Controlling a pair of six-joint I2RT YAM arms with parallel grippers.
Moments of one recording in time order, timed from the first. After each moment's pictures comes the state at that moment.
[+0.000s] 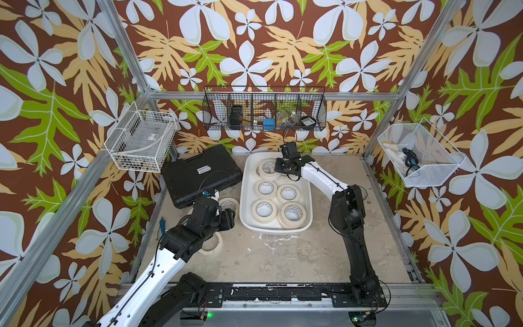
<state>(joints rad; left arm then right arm) -0.48 0.82 0.85 -0.75 -0.08 -0.58 0.47 2.28 2.05 -0.58 0.06 0.50</state>
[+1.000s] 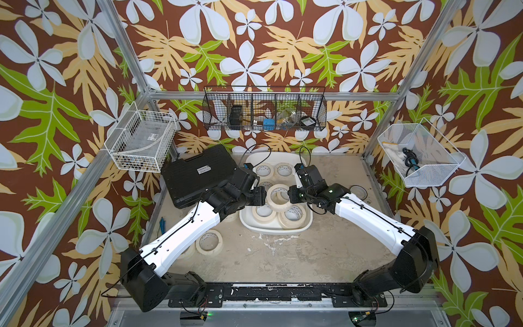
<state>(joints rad) -0.69 1.38 1.29 -0.69 -0.08 -0.54 0.62 1.49 1.24 -0.56 0.07 0.41</state>
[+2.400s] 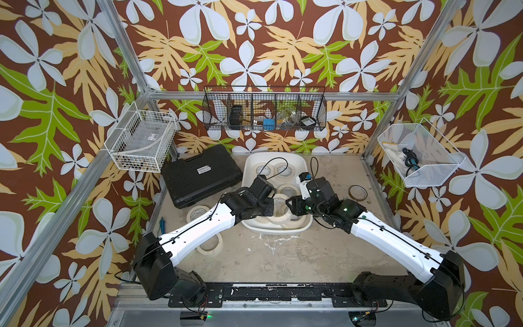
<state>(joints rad) -0.79 1.43 1.24 -0.70 -0.10 -0.64 0.68 1.27 1.08 -0.50 0.01 0.44</state>
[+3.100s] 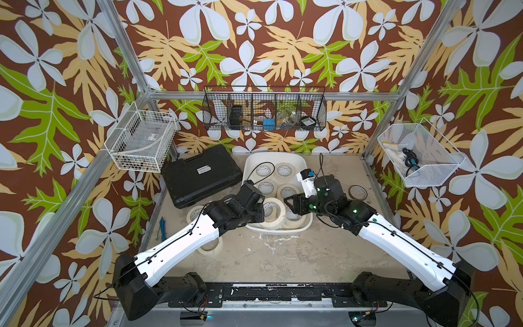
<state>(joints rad) -0.79 1.29 1.14 -0.79 -0.11 -0.75 0.68 1.21 1.11 -0.50 -0.11 0.43</state>
